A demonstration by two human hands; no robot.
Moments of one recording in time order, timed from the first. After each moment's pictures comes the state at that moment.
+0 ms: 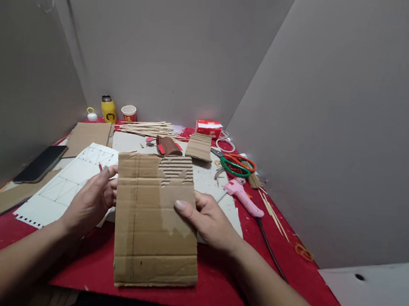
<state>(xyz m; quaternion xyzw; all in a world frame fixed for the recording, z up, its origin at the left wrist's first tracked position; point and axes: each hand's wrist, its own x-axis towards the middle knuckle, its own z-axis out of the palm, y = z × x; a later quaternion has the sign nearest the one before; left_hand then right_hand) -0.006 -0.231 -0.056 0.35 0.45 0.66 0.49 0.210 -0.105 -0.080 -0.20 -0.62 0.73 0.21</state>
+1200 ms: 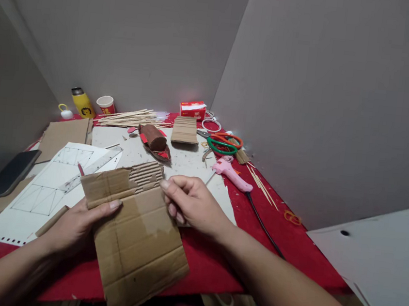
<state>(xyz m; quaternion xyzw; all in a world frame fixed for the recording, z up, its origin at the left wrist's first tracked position) 0.014 -0.233 -0.070 0.33 0.50 0.55 0.59 0.206 -0.111 -0.067 -0.28 -0.63 0.68 0.25</state>
